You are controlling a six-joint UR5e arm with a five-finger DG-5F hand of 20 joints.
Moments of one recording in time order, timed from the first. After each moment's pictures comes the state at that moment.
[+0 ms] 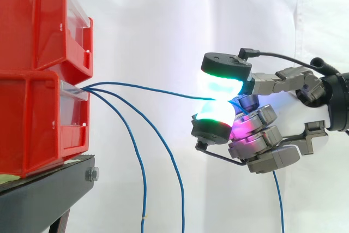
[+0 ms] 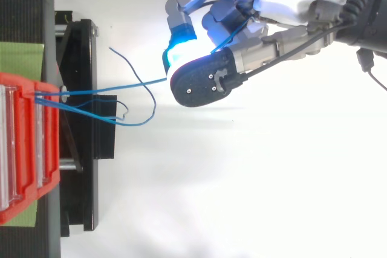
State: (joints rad) arm 0.08 -2.24 -1.18 -3.00 -1.34 -0.07
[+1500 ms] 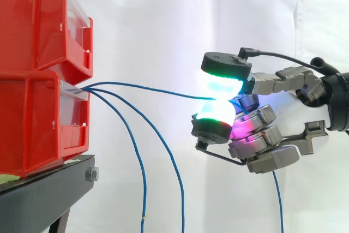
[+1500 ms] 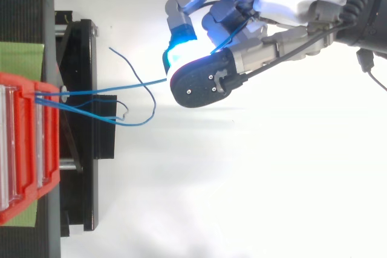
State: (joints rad) arm 0.08 -2.24 -1.18 -3.00 -1.34 -0.07
